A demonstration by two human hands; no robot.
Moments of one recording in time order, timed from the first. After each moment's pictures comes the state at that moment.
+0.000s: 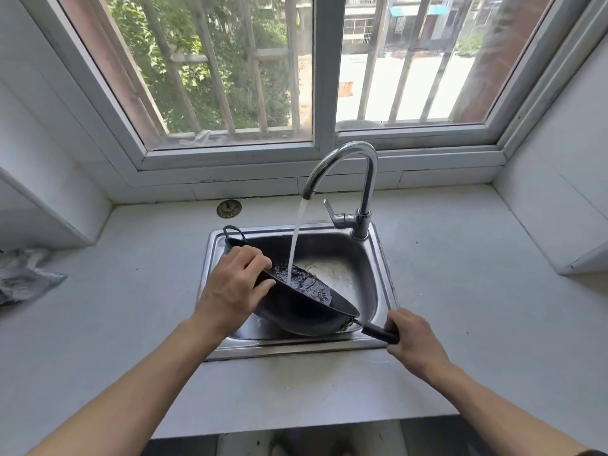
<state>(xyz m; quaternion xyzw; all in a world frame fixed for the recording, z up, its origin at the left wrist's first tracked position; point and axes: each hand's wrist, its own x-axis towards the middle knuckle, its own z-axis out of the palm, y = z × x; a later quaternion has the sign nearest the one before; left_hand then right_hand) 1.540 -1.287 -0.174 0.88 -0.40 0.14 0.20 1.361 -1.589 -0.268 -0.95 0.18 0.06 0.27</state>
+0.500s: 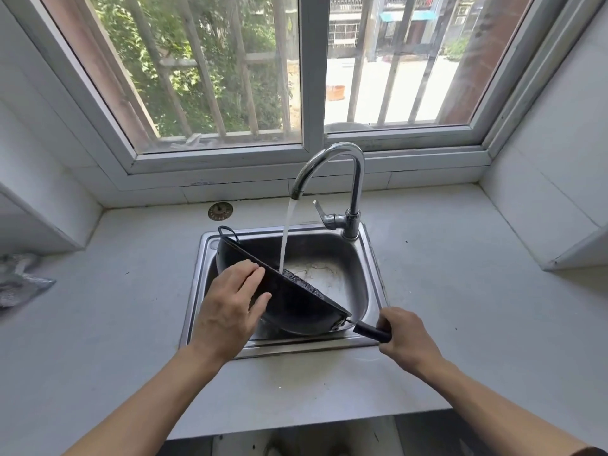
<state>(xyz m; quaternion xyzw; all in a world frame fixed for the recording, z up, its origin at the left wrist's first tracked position) 1.502 -1.288 -0.191 0.89 -0.37 0.16 0.20 1.357 -1.592 -0.260 -0.94 0.18 0.06 0.27</state>
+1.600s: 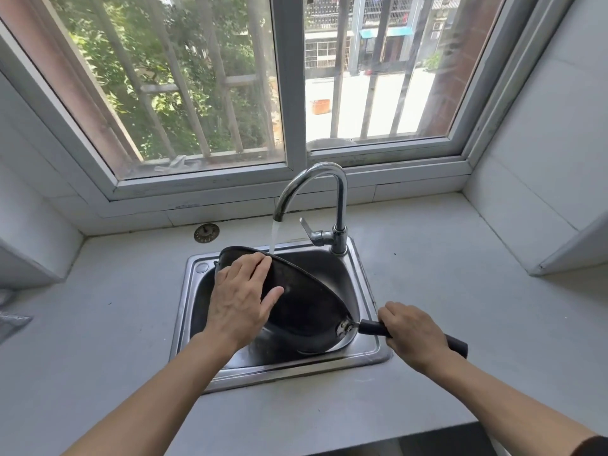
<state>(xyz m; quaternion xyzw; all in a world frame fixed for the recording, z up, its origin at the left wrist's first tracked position) 1.545 -1.343 -0.183 0.93 -0.34 0.12 0.10 1.373 -1.615 -0.221 -1.00 0.04 0.00 -0.02</state>
